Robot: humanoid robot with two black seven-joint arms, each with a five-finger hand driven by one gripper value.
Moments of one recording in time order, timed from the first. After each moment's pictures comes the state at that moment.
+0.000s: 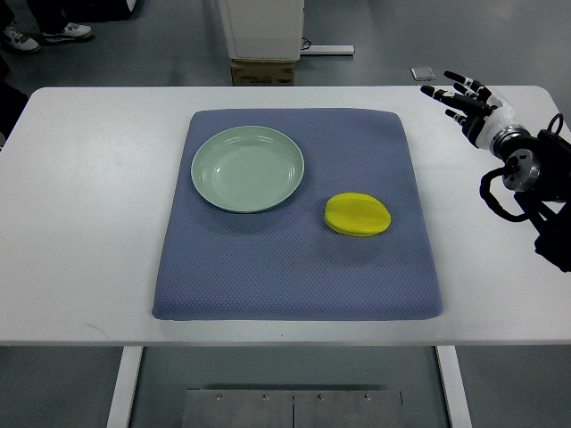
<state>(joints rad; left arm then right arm) 0.00 0.00 -0.10 -0.22 0.09 0.07 -0.21 0.96 -0.22 0.70 0.55 -0.20 -0.10 0.03</state>
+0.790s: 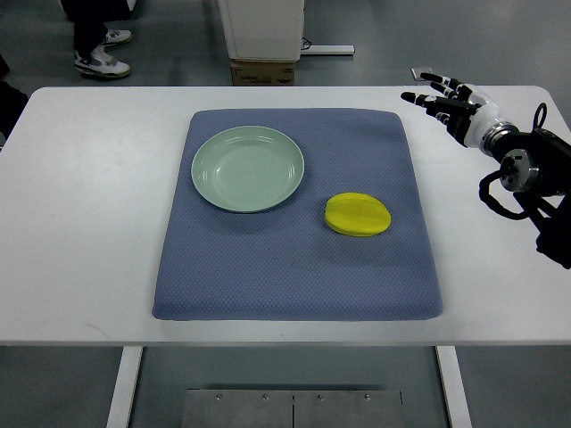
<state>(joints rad) 0.00 0.00 -0.10 -0.22 0.09 0.07 -0.21 1.01 -0.22 0.56 0.56 -0.21 0.02 0.04</state>
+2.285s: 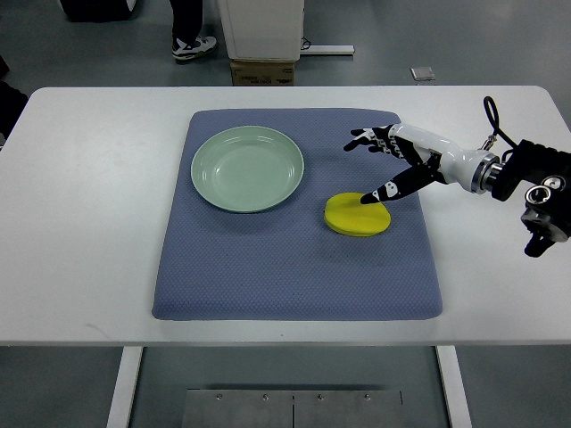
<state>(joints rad) 0.00 0.00 -0.10 -0.22 0.09 0.07 -0.21 1.02 -0.55 0.17 1.13 -0.70 0.15 0.26</state>
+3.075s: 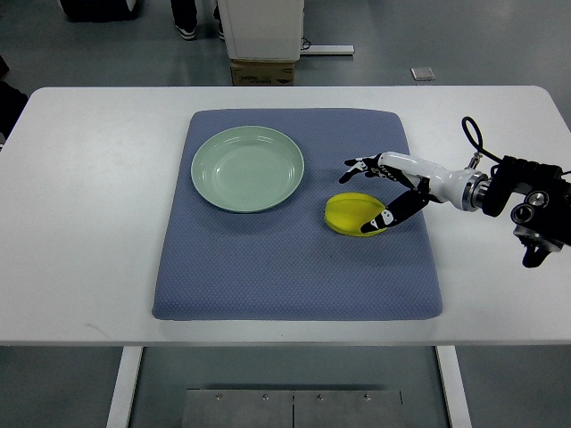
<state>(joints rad) 0.00 0.00 -0.10 -0.22 0.09 0.07 -0.21 1.05 -0.53 0.06 1.12 -0.77 0.13 0.24</state>
